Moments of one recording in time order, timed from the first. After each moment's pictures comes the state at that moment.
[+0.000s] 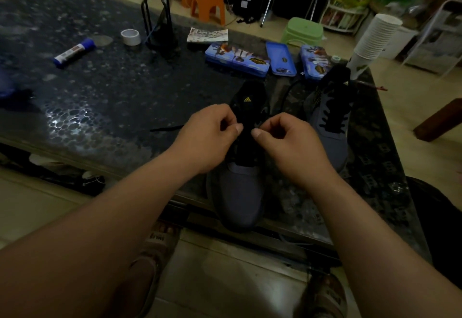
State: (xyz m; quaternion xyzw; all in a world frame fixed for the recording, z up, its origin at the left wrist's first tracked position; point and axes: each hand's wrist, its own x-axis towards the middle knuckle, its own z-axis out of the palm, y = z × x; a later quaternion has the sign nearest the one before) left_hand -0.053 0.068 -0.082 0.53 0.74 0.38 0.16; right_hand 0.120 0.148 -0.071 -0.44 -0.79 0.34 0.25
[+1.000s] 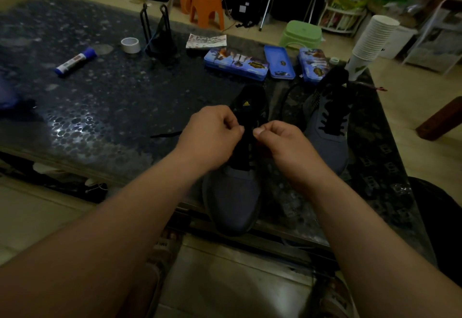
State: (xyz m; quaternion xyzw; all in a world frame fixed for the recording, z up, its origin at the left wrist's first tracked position) left_hand -0.044 0.078 -0.071 0.47 0.78 0.38 0.17; right_hand 0.108 0.160 -0.088 -0.41 -0.69 0.54 0.25
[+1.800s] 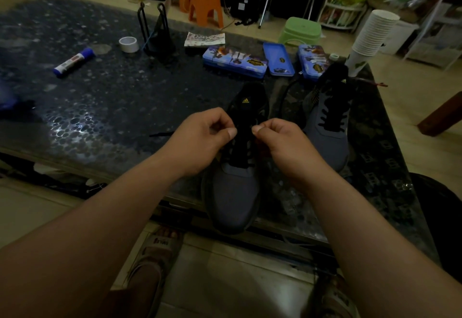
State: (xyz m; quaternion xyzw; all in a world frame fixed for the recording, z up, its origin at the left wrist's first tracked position) left_hand -0.062 0.064 -0.084 0.52 0.68 0.43 0.28; right_hand 0.105 0.161 -0.094 -0.42 -0.68 0.55 0.26
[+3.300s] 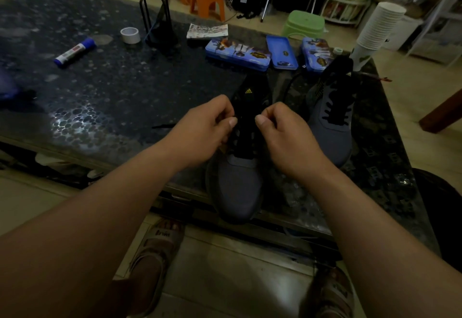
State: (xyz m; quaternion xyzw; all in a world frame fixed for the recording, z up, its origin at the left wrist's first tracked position) left_hand -0.070 0.061 -0.085 0.57 0.69 0.39 0.23; right_hand 0.108 0.149 -0.078 -0.40 -0.84 0.30 0.23
